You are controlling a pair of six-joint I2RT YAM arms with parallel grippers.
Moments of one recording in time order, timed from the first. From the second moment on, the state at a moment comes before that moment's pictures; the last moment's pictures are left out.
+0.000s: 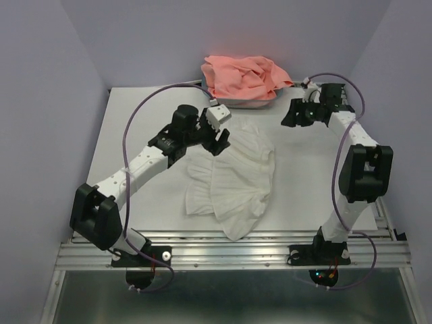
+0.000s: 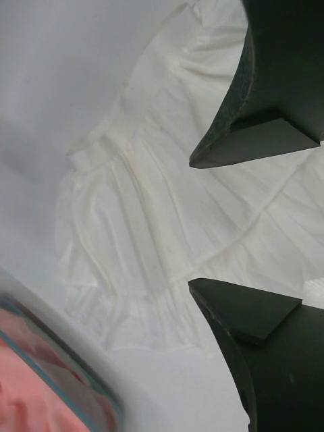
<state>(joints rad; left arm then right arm) -0.60 1.44 1.17 -0.15 0.38 0.21 -0.06 1.84 1.52 -0.44 -0.60 -0.11</state>
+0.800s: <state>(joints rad) -0.38 1.46 1.04 -0.17 0.29 0.10 0.29 2.07 1.56 -0.66 -0.55 0.16</state>
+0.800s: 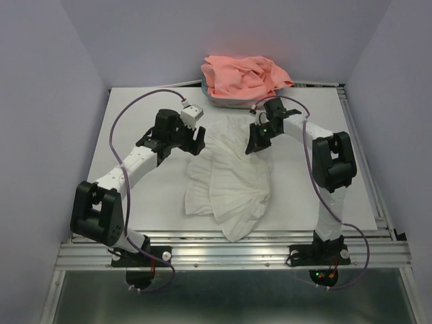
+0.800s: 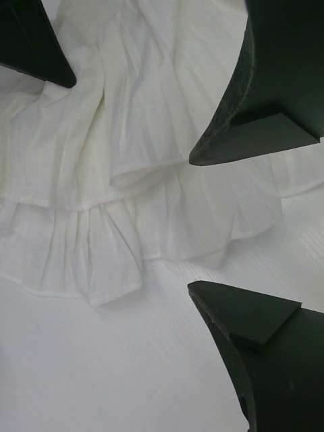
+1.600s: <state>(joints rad) -0.58 1.37 0.89 -0.15 0.23 0.36 0.08 2.10 1.58 -0.69 -0.49 -0.30</state>
